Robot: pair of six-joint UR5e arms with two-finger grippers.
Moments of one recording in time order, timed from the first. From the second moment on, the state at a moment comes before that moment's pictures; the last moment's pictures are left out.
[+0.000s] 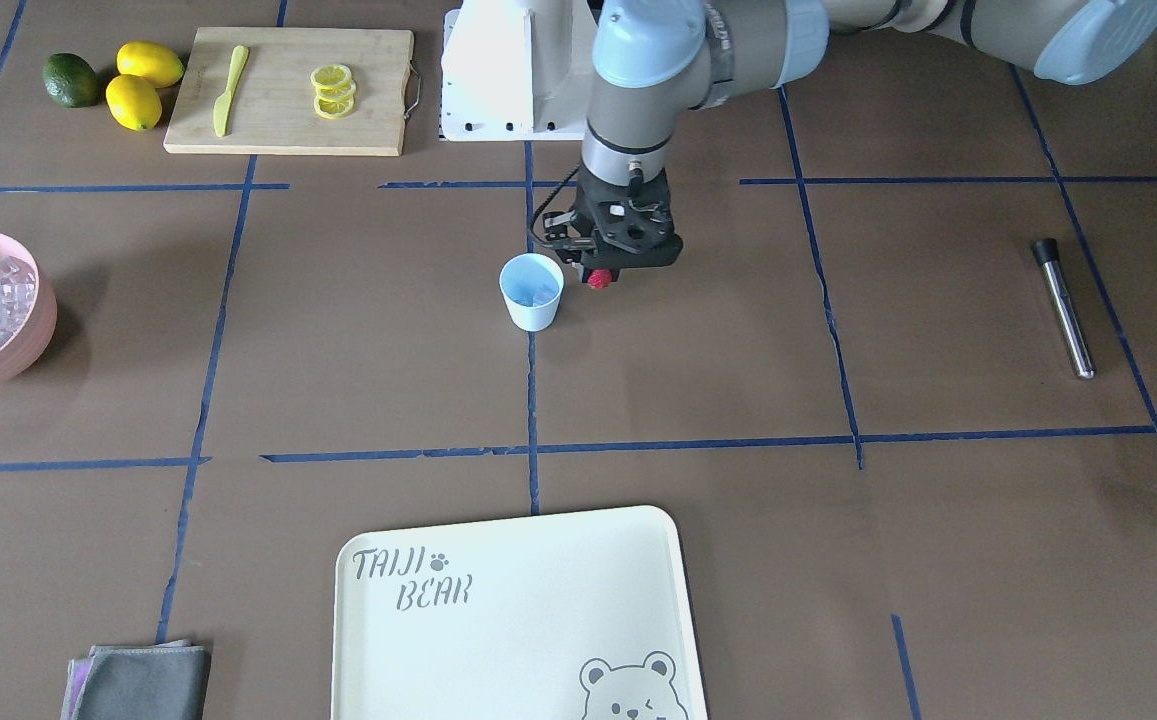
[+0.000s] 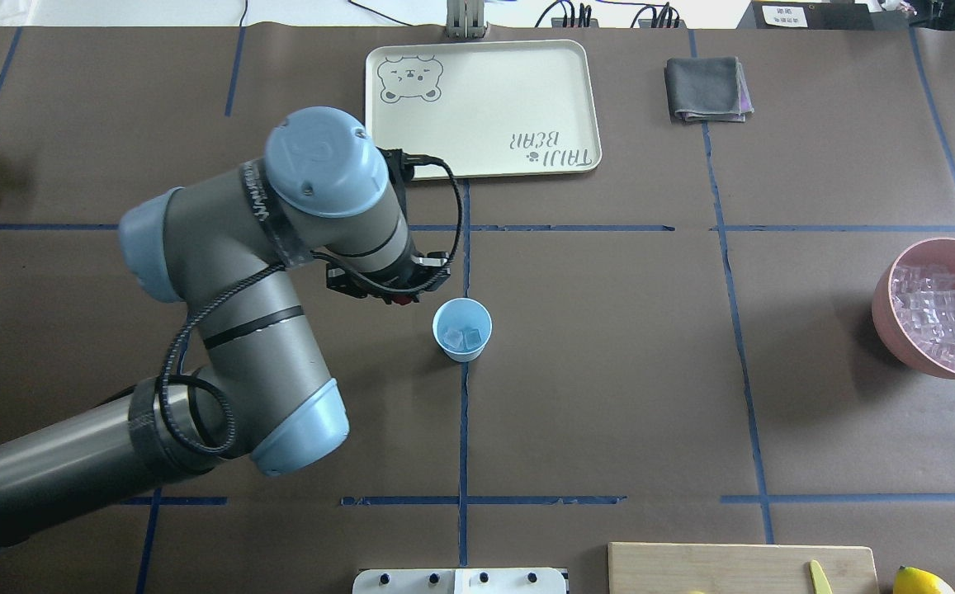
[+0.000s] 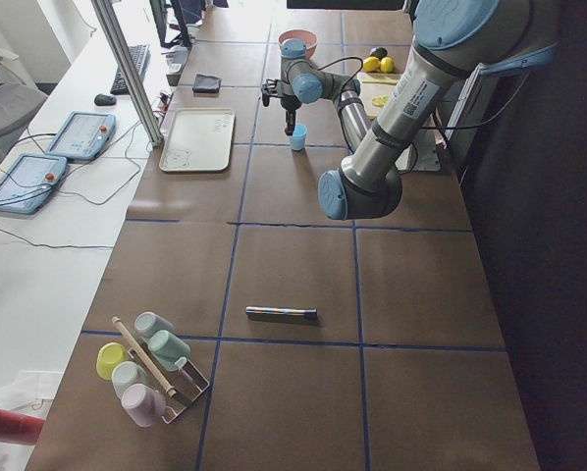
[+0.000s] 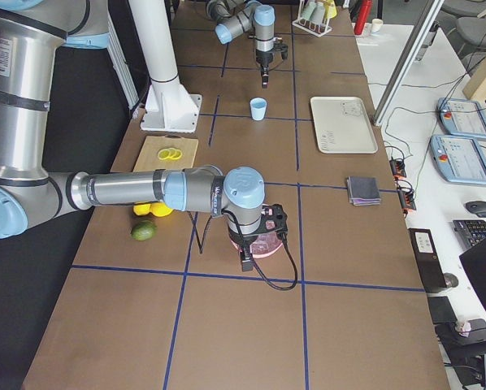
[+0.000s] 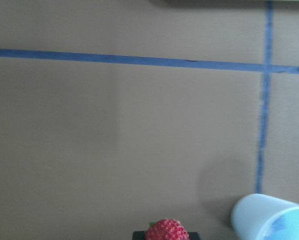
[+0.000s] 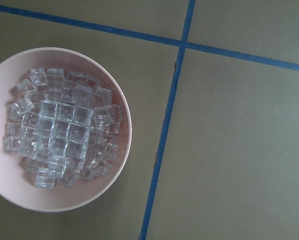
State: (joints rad) left arm -0.54 -2.38 -1.69 -1.46 -1.89 -1.30; right arm 1.61 -1.78 1.90 -1.72 2.34 -0.24
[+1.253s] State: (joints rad) left arm -0.49 -2.41 -1.67 -1.55 -1.85 -1.40; right arm 1.61 -1.78 1.90 -1.72 2.34 -0.24
